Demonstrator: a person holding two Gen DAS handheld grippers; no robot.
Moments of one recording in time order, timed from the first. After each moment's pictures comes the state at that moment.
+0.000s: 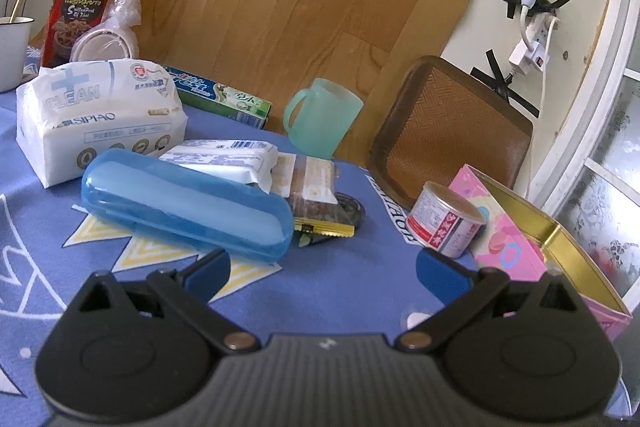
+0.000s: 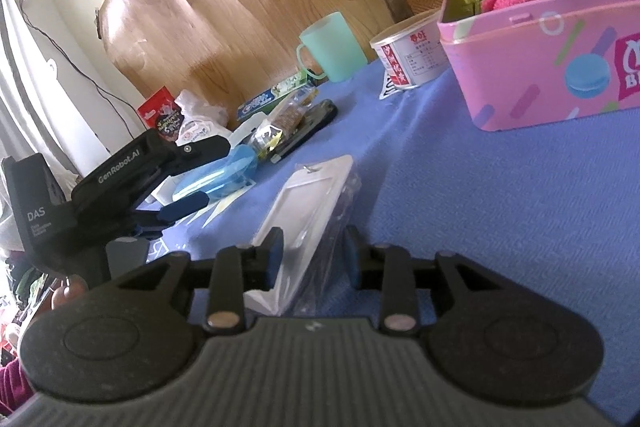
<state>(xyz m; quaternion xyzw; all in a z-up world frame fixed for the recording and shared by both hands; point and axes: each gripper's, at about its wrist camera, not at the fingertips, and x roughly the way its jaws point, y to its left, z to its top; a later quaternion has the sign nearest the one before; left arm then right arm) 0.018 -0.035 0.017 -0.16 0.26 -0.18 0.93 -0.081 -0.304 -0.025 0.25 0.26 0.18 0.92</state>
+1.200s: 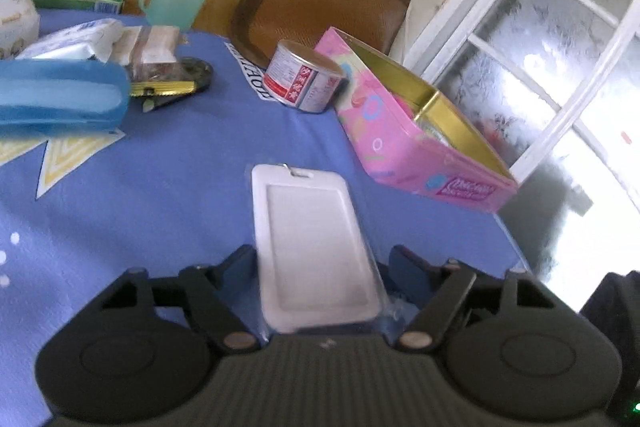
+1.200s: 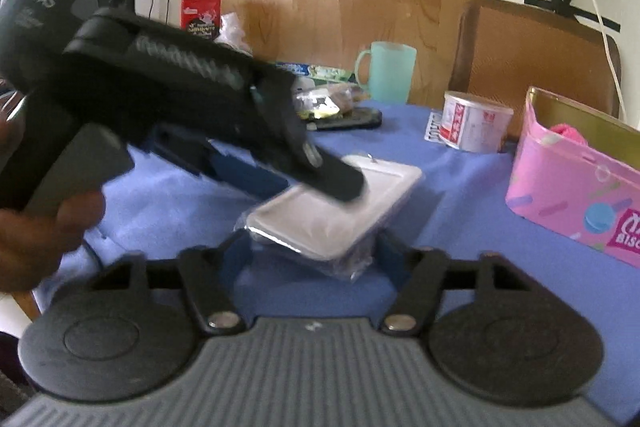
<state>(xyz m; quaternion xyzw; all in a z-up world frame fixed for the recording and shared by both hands) -0.007 -0.073 0.011 -0.10 0.39 -0.39 0.83 -0.114 -0.225 -0.026 -0.06 0.21 0.15 0.96</state>
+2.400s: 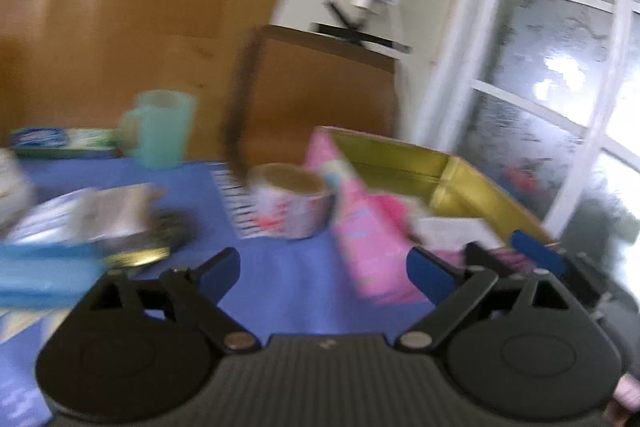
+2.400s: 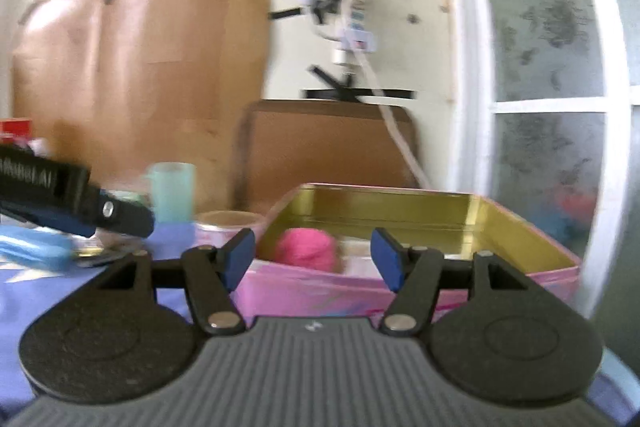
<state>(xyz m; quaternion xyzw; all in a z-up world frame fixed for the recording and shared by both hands) -0.009 -0.118 0.063 -0.05 0.26 -0.32 0.91 -0.102 -0.324 0.021 -0.01 0.05 -0.09 0.99</state>
